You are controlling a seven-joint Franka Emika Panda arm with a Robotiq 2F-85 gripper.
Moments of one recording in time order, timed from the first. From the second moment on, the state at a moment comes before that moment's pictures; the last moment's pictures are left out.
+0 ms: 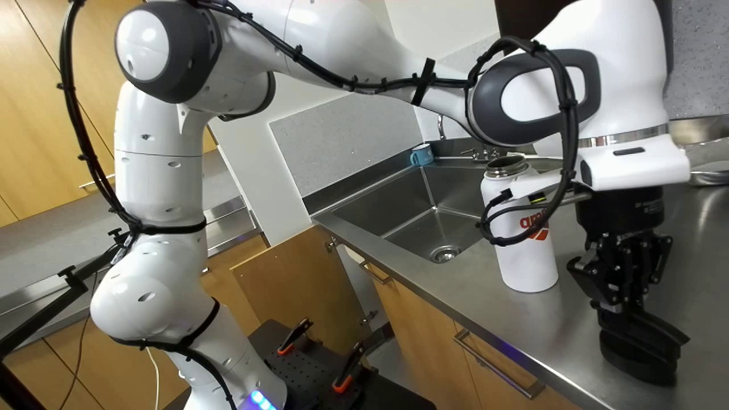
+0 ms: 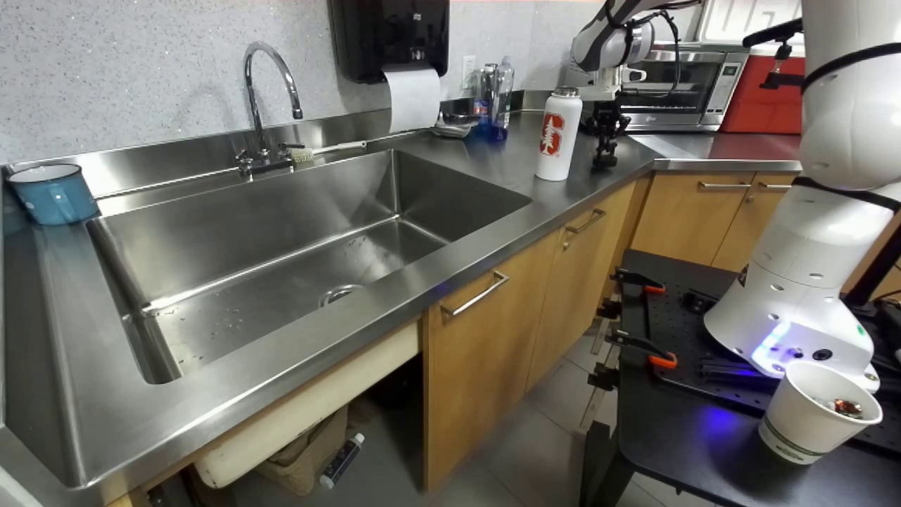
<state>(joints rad) -0.56 0.48 -0.53 -1.80 0.06 2.15 1.01</state>
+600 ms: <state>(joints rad) -0.54 0.47 -0.54 -1.79 0.05 2.15 1.10</state>
